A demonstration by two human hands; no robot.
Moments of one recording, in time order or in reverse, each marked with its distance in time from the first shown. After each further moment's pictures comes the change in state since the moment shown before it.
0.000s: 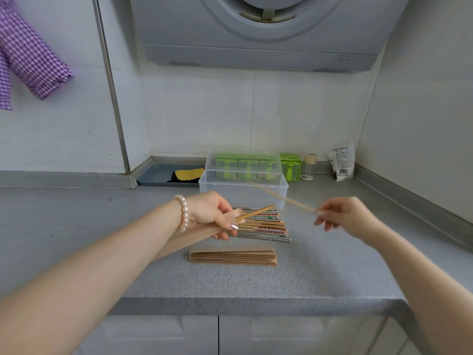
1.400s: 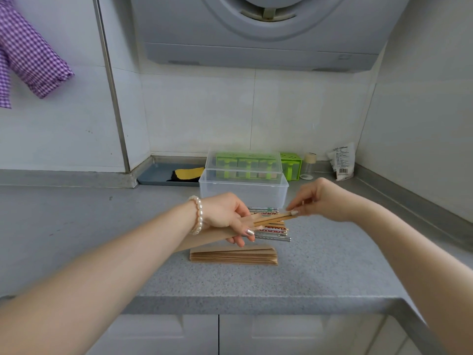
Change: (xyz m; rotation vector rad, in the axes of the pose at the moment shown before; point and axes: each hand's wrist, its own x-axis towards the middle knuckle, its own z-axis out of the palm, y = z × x) left_hand -0.002 0.018 0.022 0.049 -0.106 0.085; right_hand 0.003 -0.075 0.009 -0.294 -0.287 -0.257
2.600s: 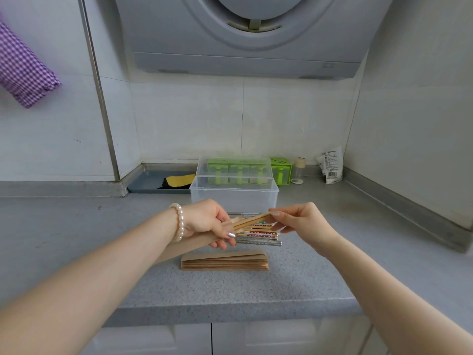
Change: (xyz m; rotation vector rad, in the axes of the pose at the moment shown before) left_hand -0.002 -0.010 -0.010 -0.052 0.036 -0.051; right_hand -0.008 0.005 0.055 0.676 0.294 0.214
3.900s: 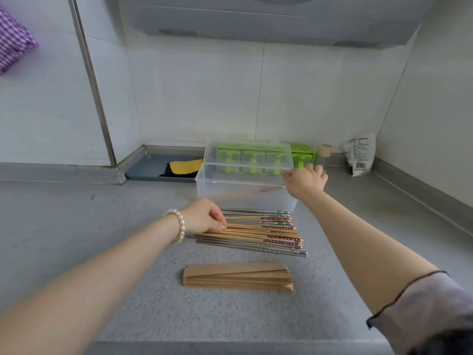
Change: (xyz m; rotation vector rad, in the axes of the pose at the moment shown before) left_hand 0.078 -0.069 -0.045 0.376 0.310 0.047; right_hand 0.187 0.039 0.010 -1.124 0.340 0.190
